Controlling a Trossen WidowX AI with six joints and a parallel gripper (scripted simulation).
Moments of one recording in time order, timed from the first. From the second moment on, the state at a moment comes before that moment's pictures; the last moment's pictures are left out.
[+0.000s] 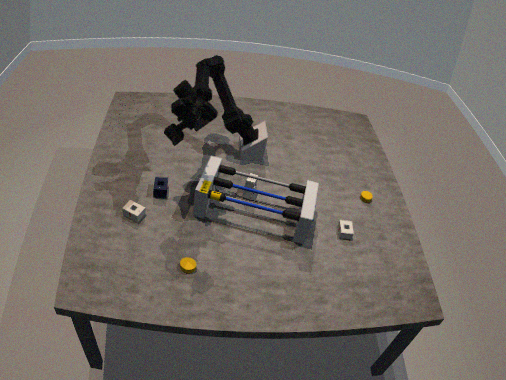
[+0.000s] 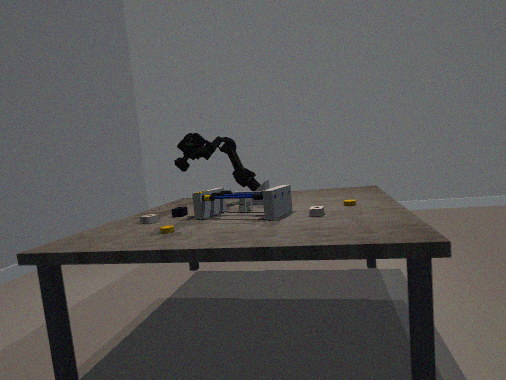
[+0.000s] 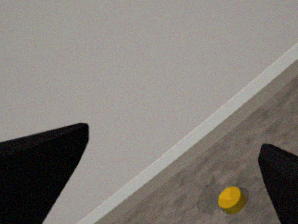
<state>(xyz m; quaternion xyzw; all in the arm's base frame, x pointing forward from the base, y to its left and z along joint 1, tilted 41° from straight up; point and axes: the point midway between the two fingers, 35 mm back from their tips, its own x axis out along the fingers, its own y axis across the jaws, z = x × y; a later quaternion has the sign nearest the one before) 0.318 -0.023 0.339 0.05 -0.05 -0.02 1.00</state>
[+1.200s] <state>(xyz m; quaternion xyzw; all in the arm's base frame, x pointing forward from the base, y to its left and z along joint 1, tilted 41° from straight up) 0.324 0.004 0.217 -0.18 0.43 -0.33 0.82</state>
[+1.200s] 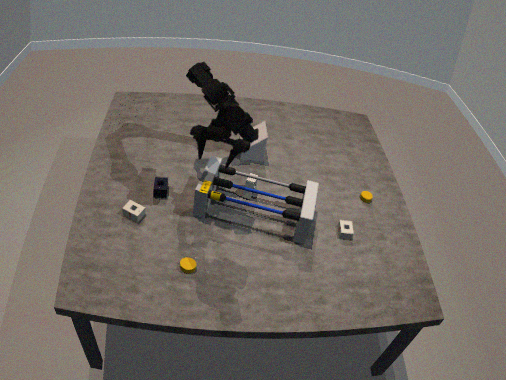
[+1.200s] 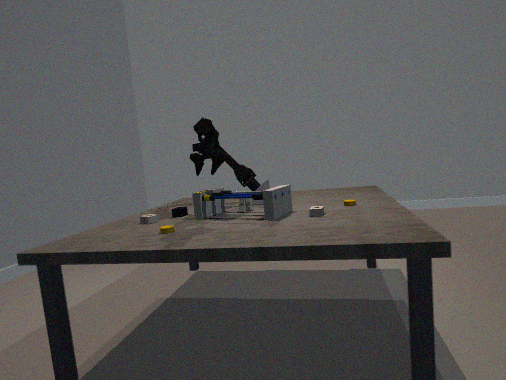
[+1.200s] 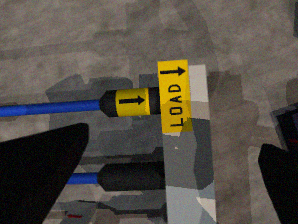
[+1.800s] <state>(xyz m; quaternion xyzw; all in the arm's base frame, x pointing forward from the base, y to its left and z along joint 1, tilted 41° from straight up) 0.287 0.045 0.146 -0.17 0.46 -0.31 0.82</state>
